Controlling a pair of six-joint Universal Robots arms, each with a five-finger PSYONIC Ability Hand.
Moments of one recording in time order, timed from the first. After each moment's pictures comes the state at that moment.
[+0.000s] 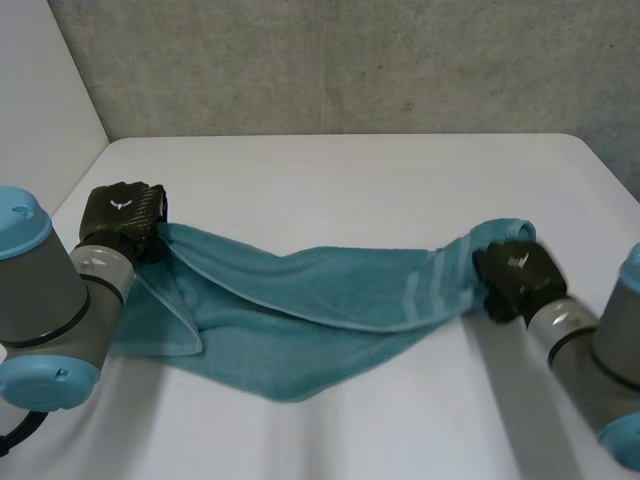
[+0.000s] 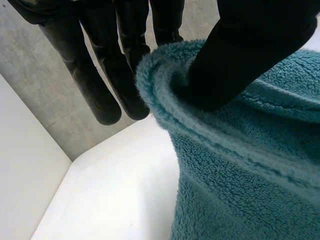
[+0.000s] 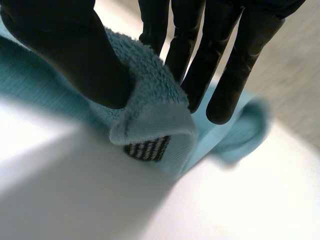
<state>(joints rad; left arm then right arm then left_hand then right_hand) 4.41 -1.89 -1.70 3.47 -1.67 3.38 1.81 -1.23 1.87 -0.35 1.44 2.75 1.10 1.20 1.20 1.20 1.00 0.97 1.18 1.18 1.19 0.97</state>
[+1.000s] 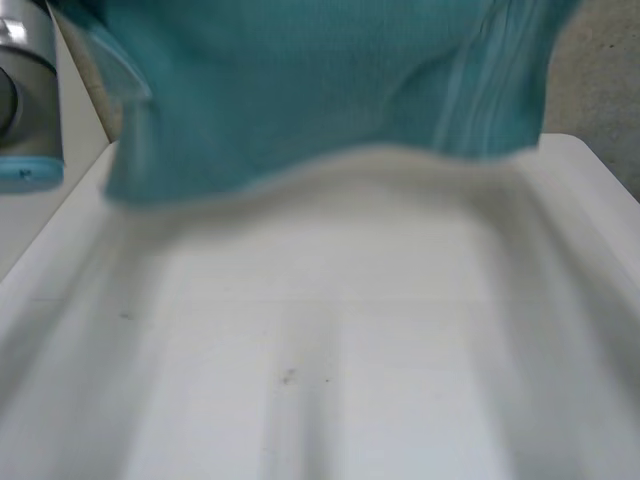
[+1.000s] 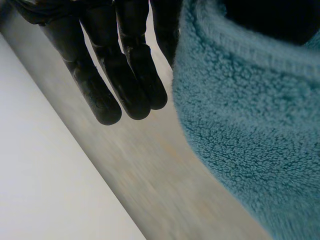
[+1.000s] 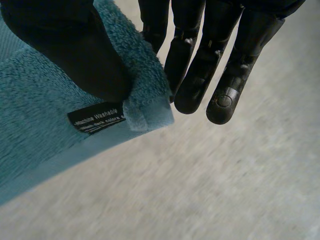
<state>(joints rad) 4.46 -1.96 -1.05 3.64 -1.64 3.61 1.81 -1.08 0.62 -0.12 1.67 2.59 1.11 1.21 1.20 1.20 1.00 0.97 1.18 1.19 1.19 0.98</state>
